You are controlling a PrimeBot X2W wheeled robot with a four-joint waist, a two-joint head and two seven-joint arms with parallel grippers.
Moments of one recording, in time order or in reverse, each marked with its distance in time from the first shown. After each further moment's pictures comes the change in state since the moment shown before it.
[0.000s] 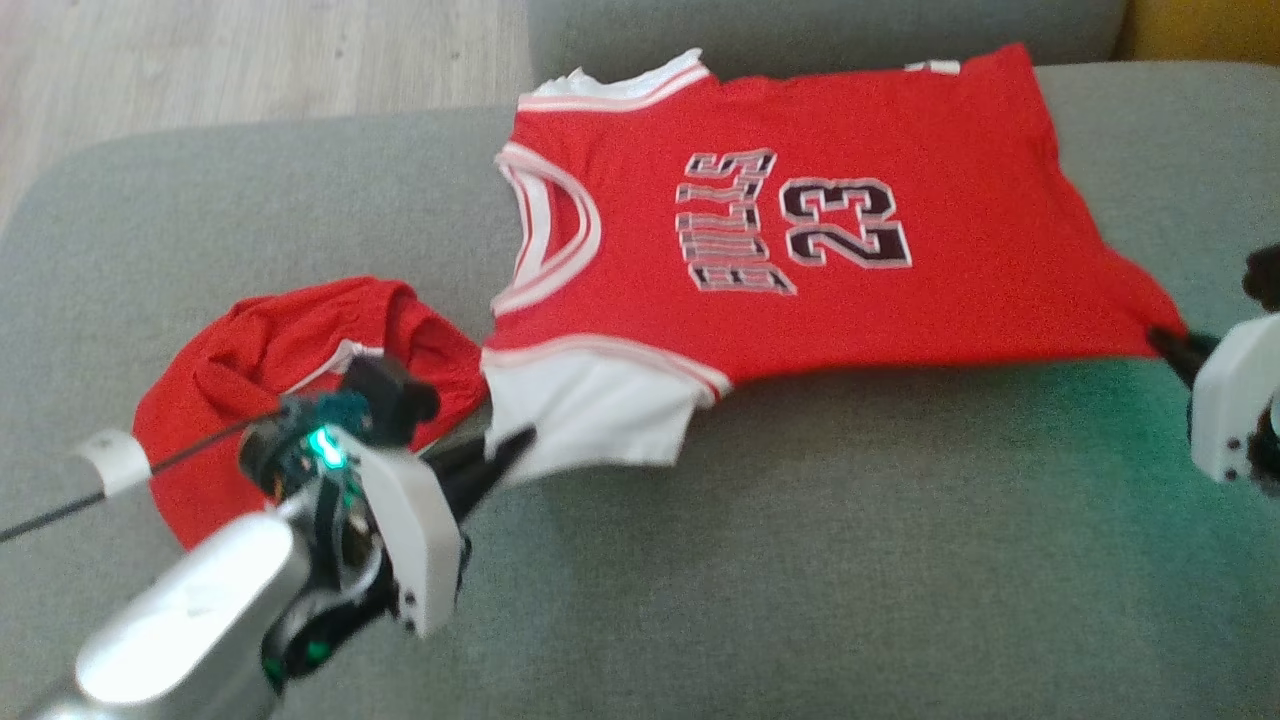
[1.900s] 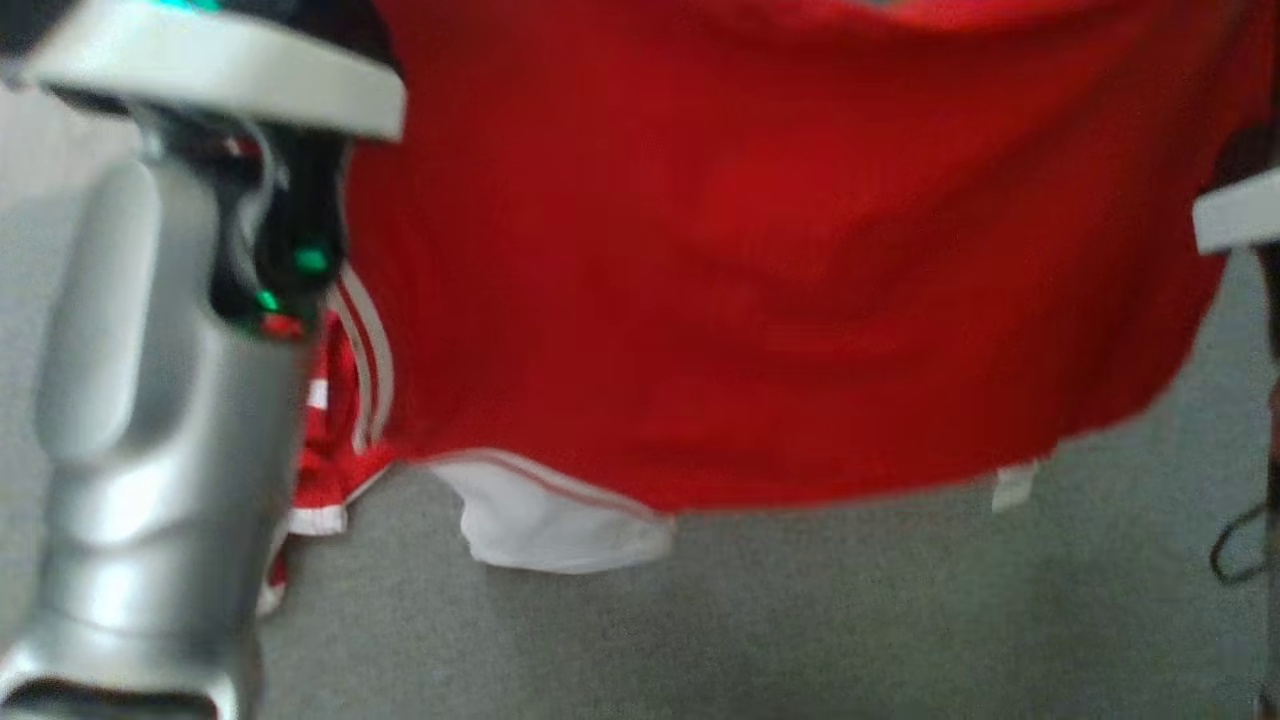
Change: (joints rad) left arm -0.286 -0.446 0.626 -0.062 0.144 0.176 -0.252; right arm 0.110 0.477 -0.832 -0.749 -0.592 0.000 -0.112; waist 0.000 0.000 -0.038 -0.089
